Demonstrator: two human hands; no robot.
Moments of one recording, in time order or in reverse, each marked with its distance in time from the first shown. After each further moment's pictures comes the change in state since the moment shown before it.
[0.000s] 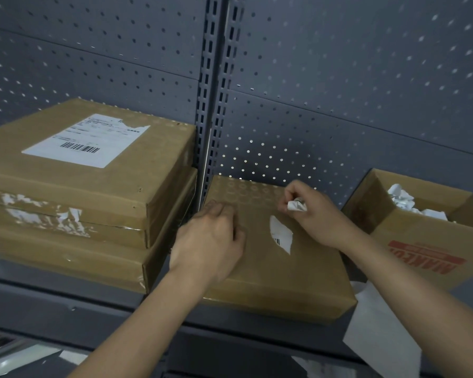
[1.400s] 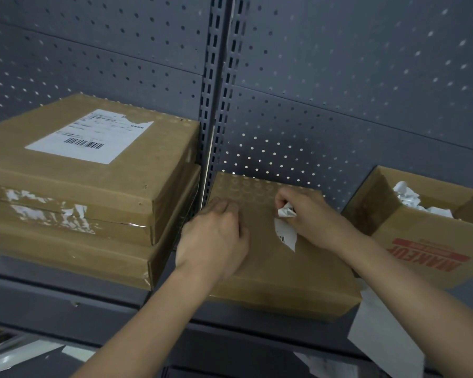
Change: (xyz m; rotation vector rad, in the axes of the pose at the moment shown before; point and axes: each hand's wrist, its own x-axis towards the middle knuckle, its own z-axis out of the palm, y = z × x) left_hand -0.001 0.004 -0.005 0.018 -0.018 -0.023; right_hand 0.008 -0.003 0.017 -0.375 -0.006 -0.149
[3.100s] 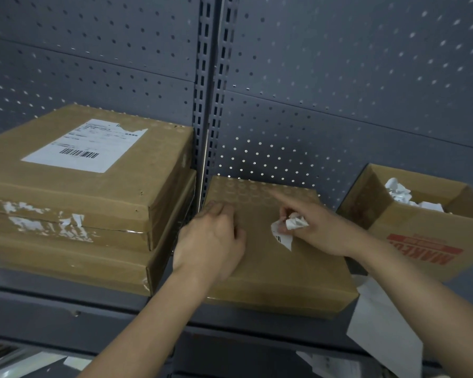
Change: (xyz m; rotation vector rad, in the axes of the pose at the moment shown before) left_hand 0.002 -0.004 0.004 -0.043 0.018 0.010; right_hand -0.022 0.000 -0.017 0.333 -0.279 0.136
